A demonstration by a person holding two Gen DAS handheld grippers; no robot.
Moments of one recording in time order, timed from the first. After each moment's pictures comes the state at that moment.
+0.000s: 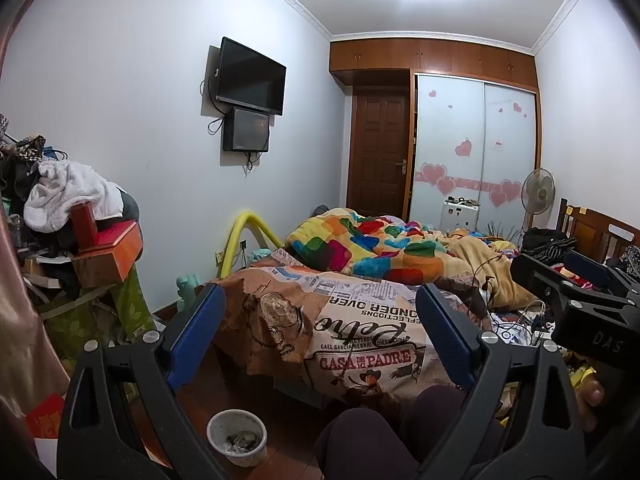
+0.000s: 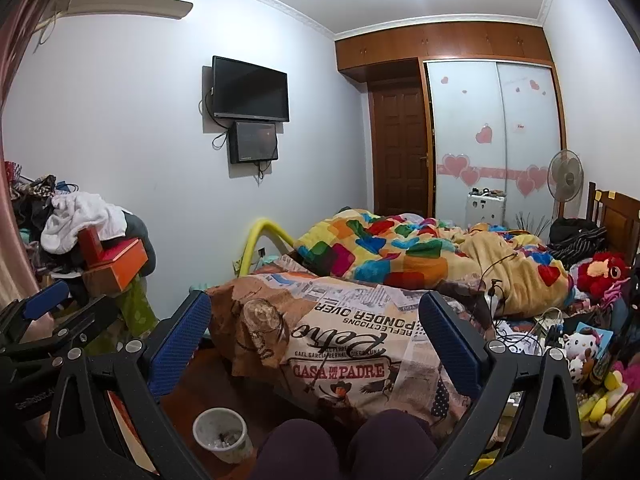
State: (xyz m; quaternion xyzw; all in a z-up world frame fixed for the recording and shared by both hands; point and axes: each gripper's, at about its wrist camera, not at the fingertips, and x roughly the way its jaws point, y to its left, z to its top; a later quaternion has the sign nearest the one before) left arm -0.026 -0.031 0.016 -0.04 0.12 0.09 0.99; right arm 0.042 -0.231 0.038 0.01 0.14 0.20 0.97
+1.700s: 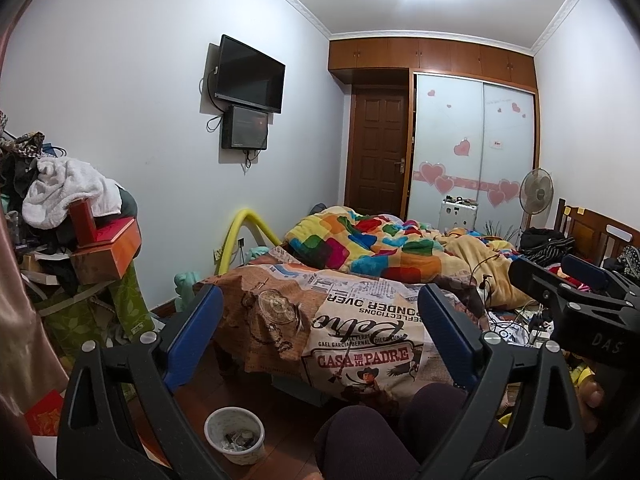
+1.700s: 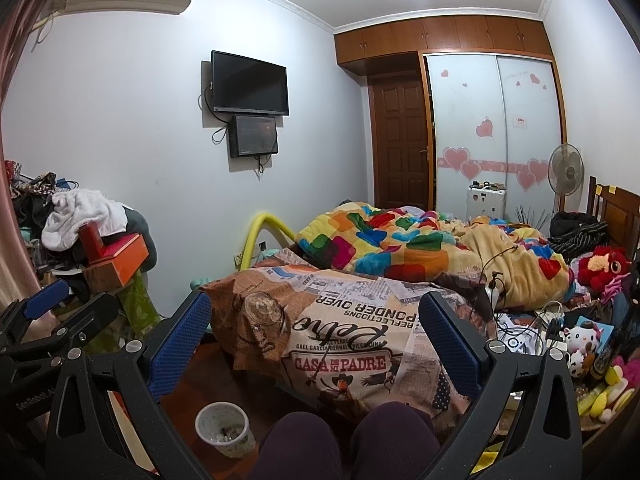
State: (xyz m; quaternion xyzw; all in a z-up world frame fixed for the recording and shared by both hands) left arm -0.027 -0.031 0.011 -0.04 0.12 0.08 0.99; right arm 0.037 -0.228 0.032 0.01 0.15 0.20 0.97
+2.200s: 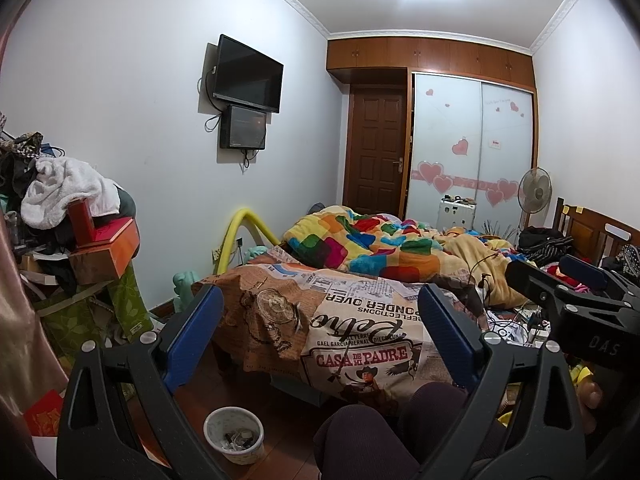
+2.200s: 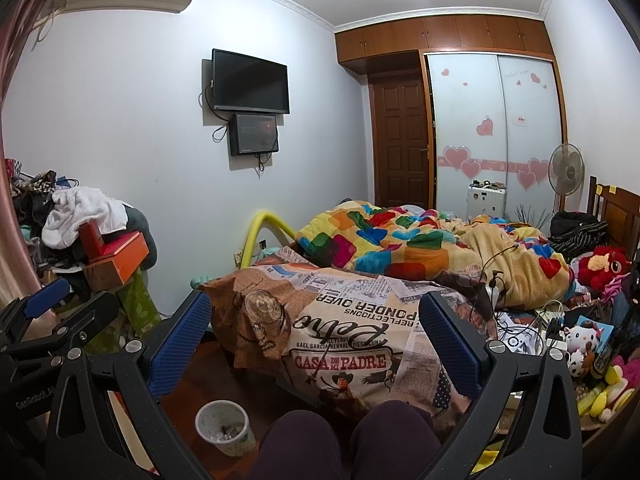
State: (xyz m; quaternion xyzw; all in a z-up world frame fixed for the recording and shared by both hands) left arm -0.026 -0.032 0.011 -0.04 0.12 0.08 0.99; right arm 0.037 -0.227 0.033 0.01 0.15 0.20 0.97
